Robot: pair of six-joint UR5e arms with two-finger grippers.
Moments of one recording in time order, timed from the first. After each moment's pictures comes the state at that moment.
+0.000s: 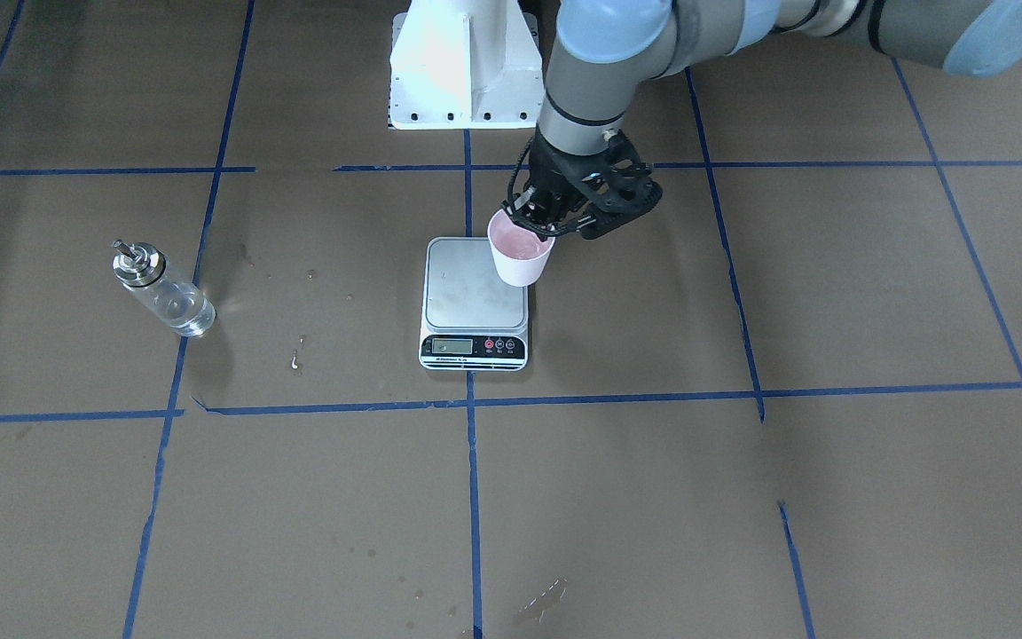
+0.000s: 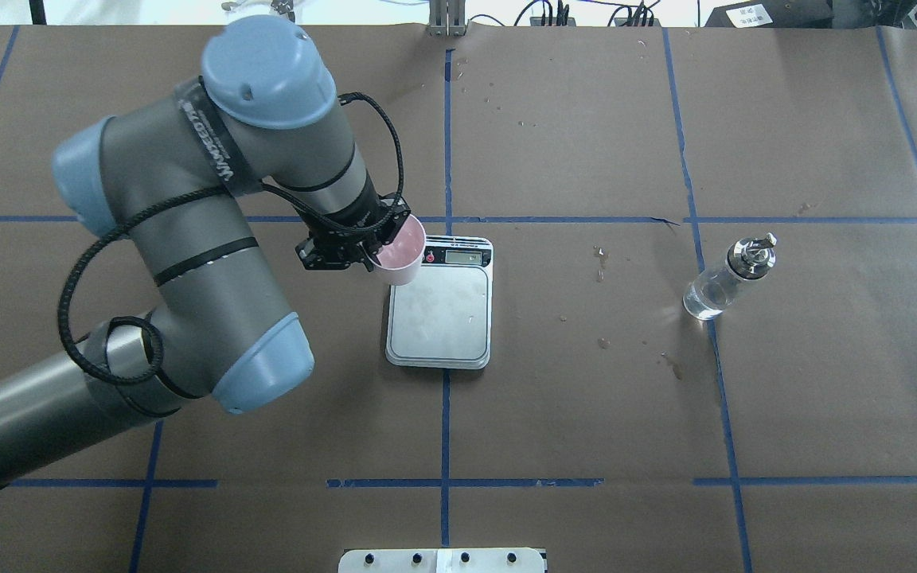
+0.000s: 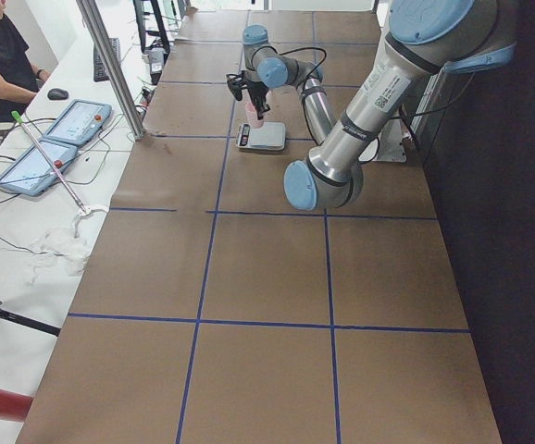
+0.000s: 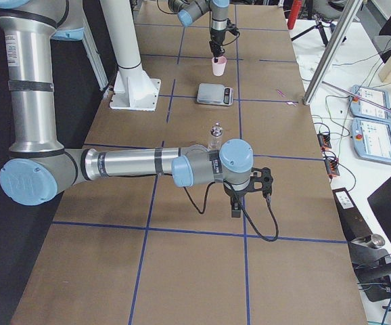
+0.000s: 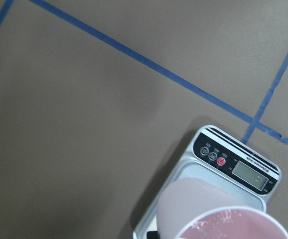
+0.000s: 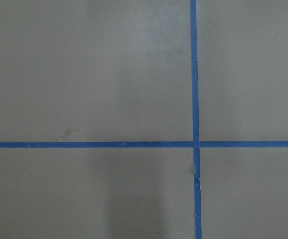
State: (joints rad) left arm -0.63 -2.37 -1.75 -1.38 -2.04 -1.67; right arm 1.57 -1.56 1.66 -1.45 2.44 0.18
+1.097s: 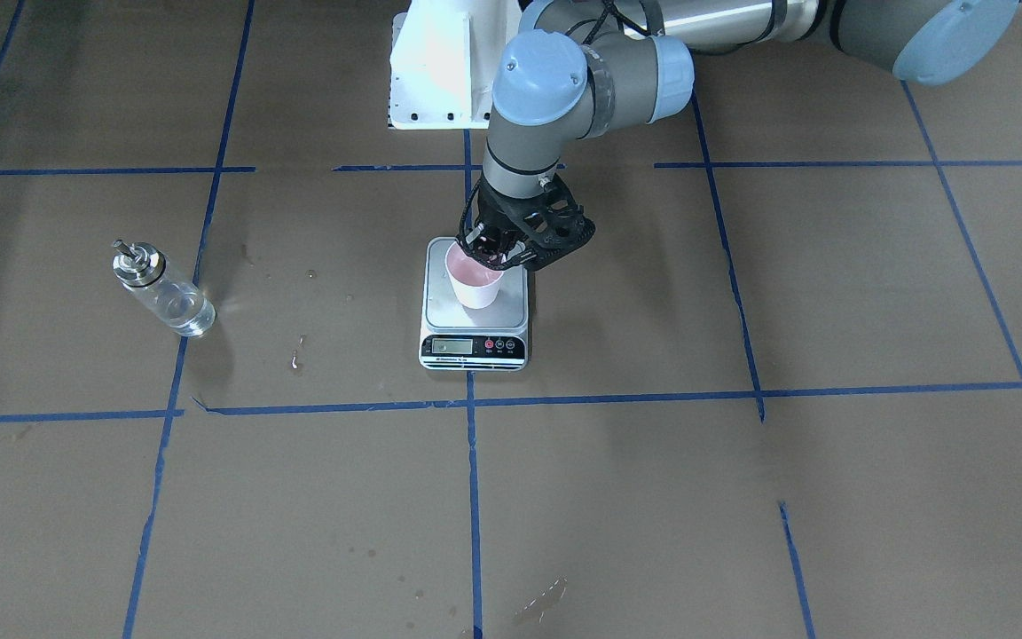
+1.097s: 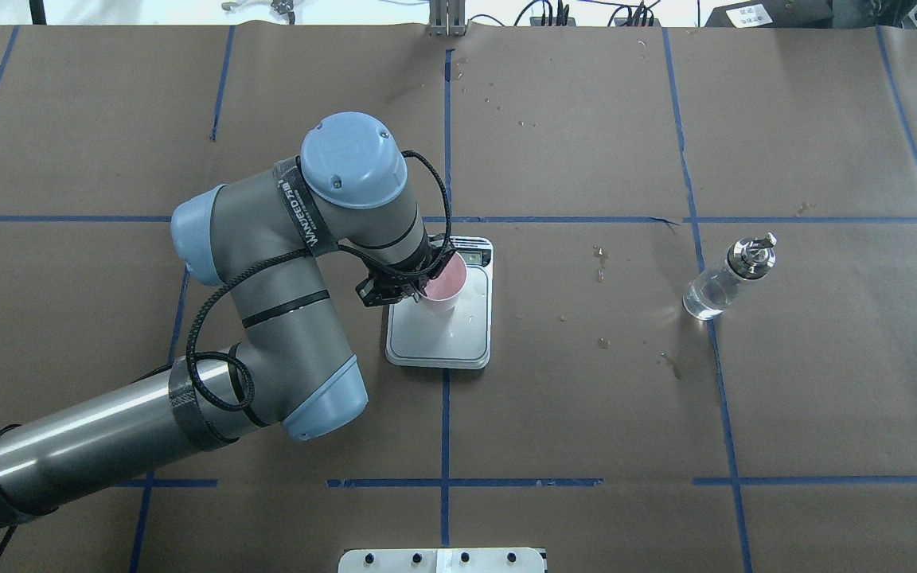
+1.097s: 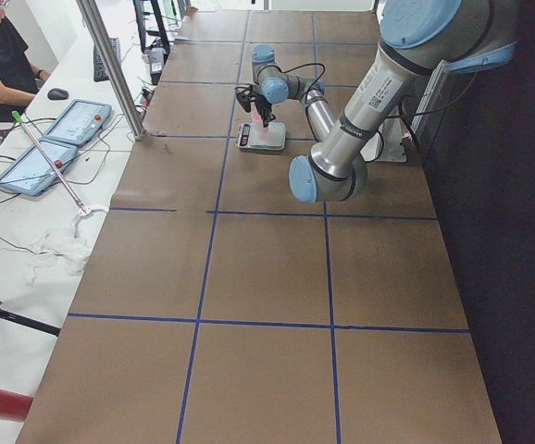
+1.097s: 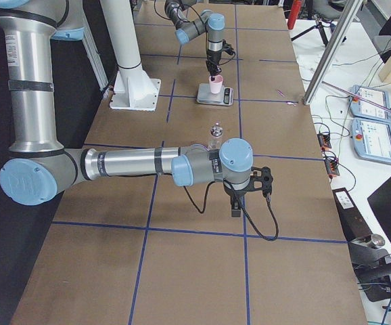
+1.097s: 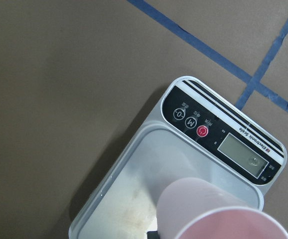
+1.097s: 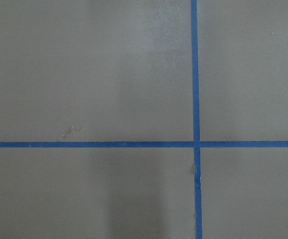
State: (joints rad) left arm -0.55 -2.38 -1.59 -1.58 -1.98 -1.77; right arm 1.57 -1.56 1.66 -1.45 2.44 0.18
